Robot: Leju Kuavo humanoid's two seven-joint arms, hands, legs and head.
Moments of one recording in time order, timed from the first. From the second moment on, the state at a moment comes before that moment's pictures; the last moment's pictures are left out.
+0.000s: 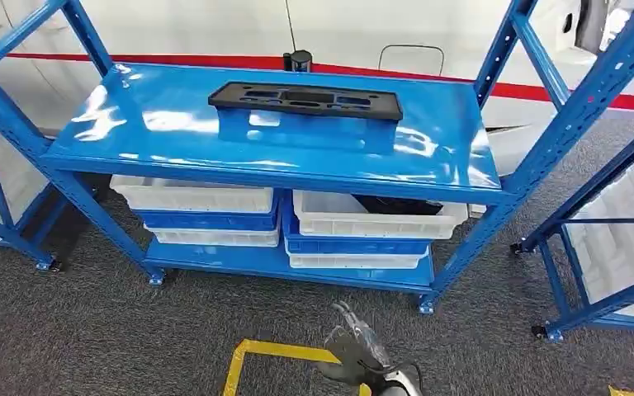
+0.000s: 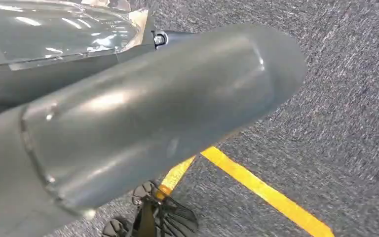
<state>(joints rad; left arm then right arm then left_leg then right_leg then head) -0.06 -0.17 1.02 -0.20 -0.45 0.44 -0.25 -0.22 0.28 0.02 -0.43 0.89 -0.25 -0.59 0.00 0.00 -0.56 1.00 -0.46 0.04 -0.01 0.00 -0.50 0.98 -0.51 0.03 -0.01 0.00</state>
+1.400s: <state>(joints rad) -0.07 -0.15 0.90 -0.20 -0.66 0.34 -0.25 -0.62 0.24 0.47 -1.42 0.42 -0.15 -0.09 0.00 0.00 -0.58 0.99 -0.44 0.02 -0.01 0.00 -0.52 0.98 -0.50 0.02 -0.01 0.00</state>
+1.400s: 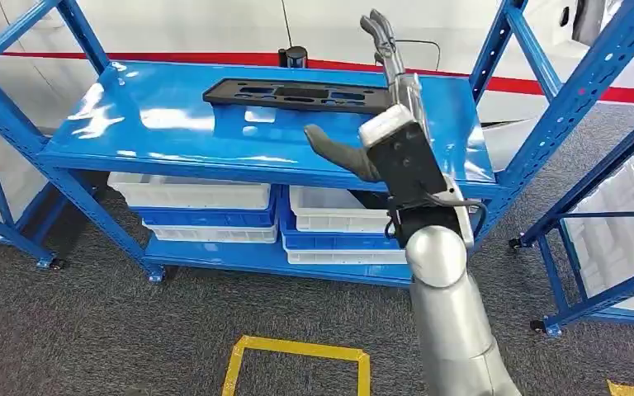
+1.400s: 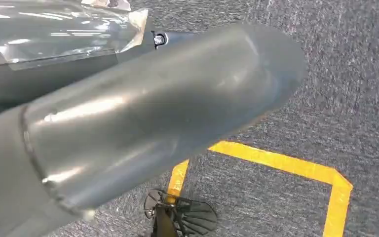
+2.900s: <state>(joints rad) -0.10 -0.17 0.87 -0.20 -0.69 0.32 -0.25 -0.59 0.18 0.43 -1.30 0.47 -0.17 -0.06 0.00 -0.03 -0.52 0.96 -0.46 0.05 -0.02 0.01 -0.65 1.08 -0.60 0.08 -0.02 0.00</state>
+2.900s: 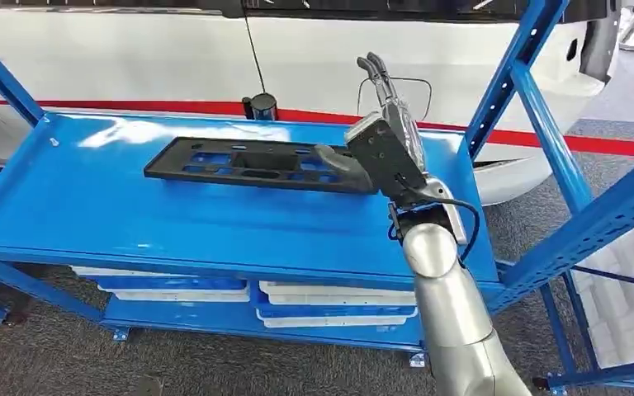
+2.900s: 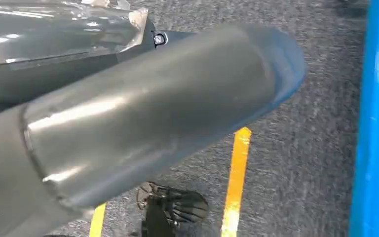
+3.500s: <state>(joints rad) -0.12 -0.18 0.85 -0.20 -0.73 0.33 -0.23 -0.52 0.15 0.42 -1.38 0.48 -0.16 -0.05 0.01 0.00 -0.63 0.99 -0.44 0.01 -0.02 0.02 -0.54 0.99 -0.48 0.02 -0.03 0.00</state>
